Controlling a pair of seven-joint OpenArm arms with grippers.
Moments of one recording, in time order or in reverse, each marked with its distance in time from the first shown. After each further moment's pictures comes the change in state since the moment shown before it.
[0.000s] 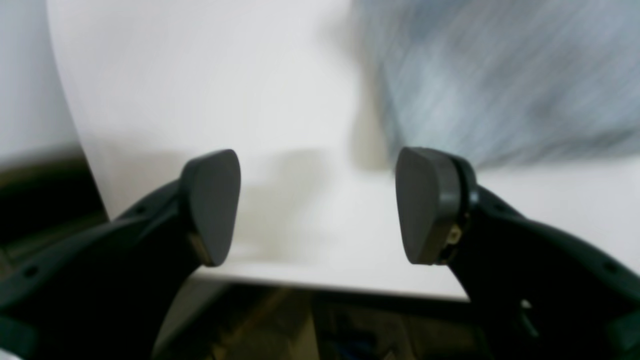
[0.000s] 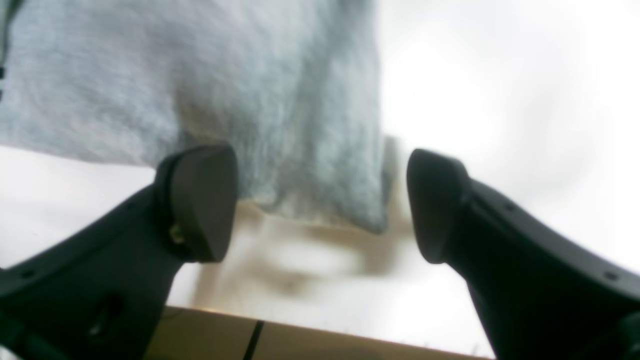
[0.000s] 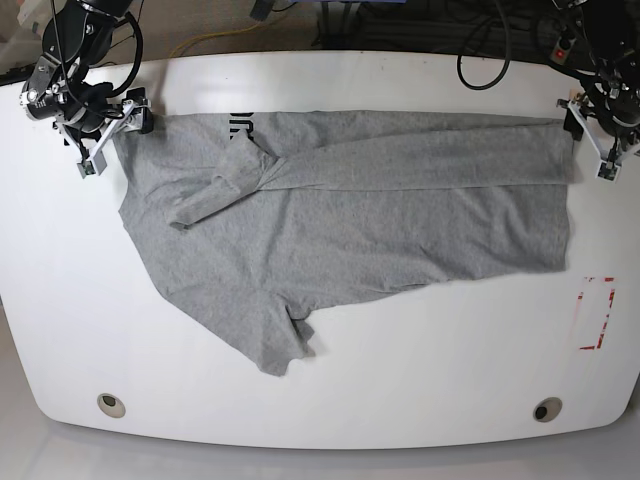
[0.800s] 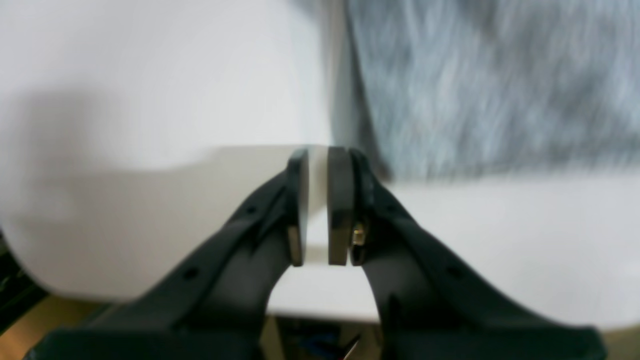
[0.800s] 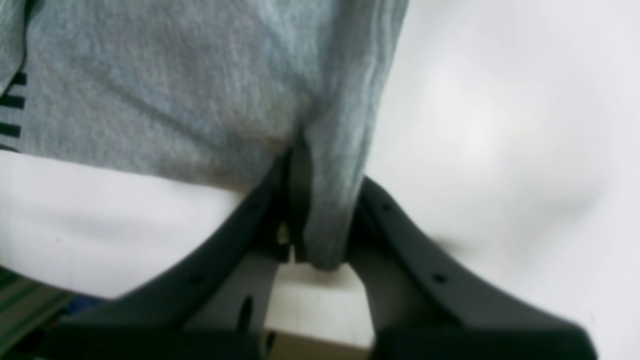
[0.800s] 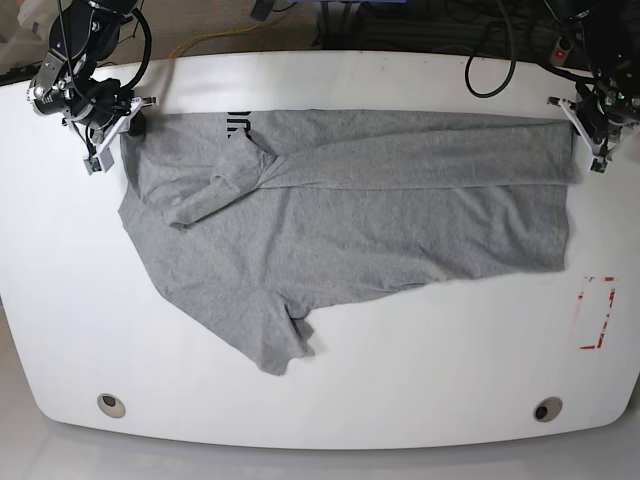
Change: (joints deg) left arm -1.5 0.1 0.1 -9.6 -0.6 0.0 -1.2; right arm -1.8 -1.7 0.1 1.1 0.8 0.0 1.1
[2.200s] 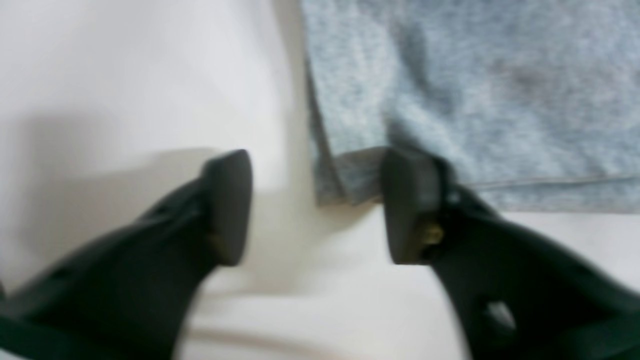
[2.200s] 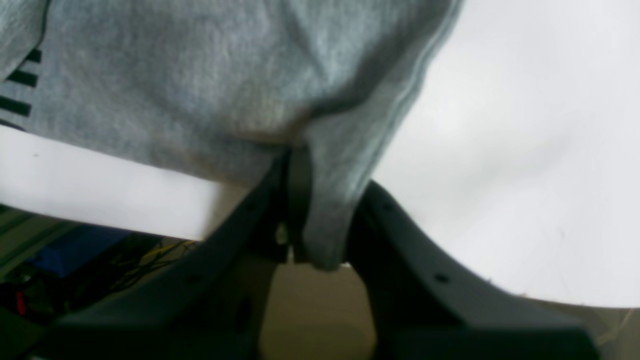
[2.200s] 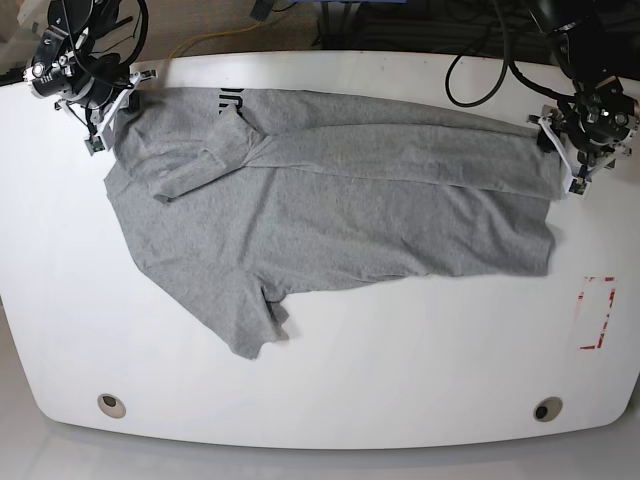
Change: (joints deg) left arm -4.0 2.7 5.5 0.5 -1.0 0.4 2.7; right arm -5.9 -0.1 -0.1 8.8 -0.6 0.0 -3.1
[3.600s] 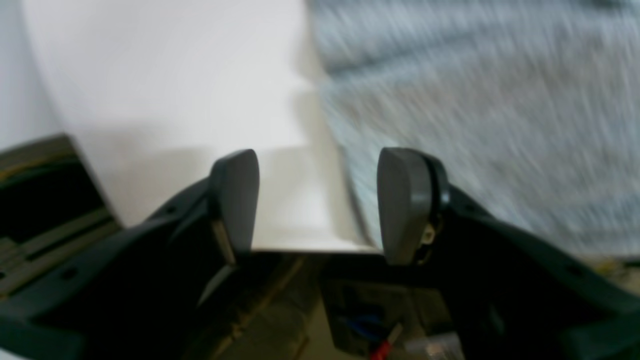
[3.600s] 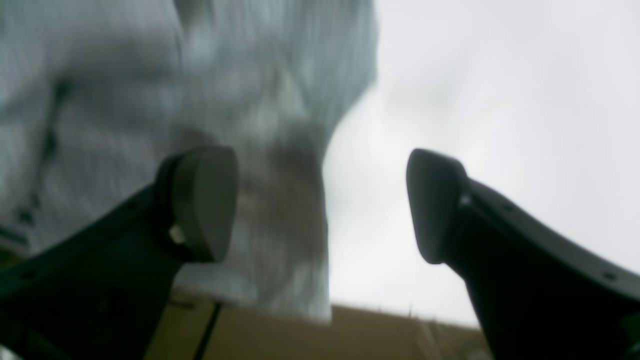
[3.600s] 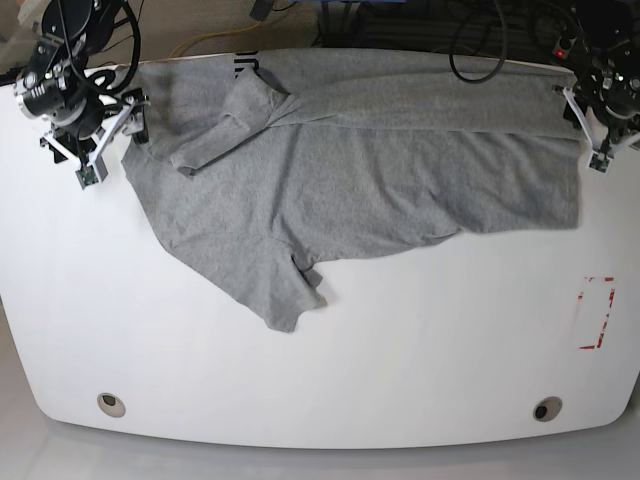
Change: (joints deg) left arm 9.4 -2.6 -3.8 15.6 0.7 -0.2 3.8; right arm 5.5 0.5 -0.3 8.4 0.0 0.2 -0.6
